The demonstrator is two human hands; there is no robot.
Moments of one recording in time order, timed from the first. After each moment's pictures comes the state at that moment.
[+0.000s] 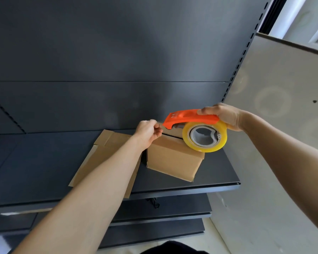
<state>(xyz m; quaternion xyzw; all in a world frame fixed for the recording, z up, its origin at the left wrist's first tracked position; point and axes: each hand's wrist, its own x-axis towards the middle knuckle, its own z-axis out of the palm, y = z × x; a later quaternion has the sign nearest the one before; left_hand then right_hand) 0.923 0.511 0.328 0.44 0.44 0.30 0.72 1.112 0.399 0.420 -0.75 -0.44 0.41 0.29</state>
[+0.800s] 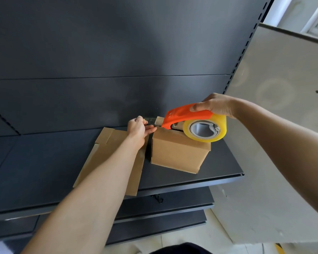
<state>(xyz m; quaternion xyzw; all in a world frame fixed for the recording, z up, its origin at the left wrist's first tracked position) 0.898 0.538 0.303 0.38 0.51 0.38 0.66 1.083 0.424 0.428 -0.83 -0.47 0.27 0.13</state>
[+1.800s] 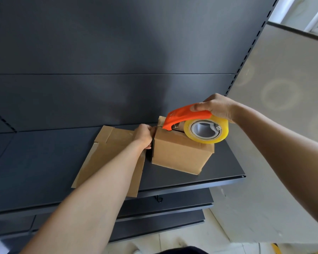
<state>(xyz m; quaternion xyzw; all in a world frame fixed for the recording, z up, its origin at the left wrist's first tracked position) 0.898 0.547 0.270 0.68 0.53 0.14 0.49 1.075 0.433 0.418 -0.84 -0.45 0.26 0.18</state>
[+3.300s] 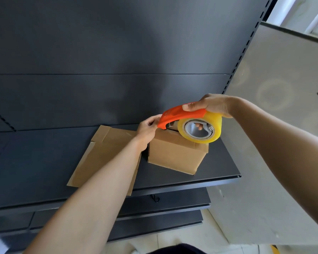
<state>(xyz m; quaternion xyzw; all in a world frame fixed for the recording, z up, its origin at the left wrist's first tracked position) 0.917 0.522 0.290 0.61 0.41 0.28 0.61 1.086 0.428 0.432 -0.79 -0.47 0.37 0.13</state>
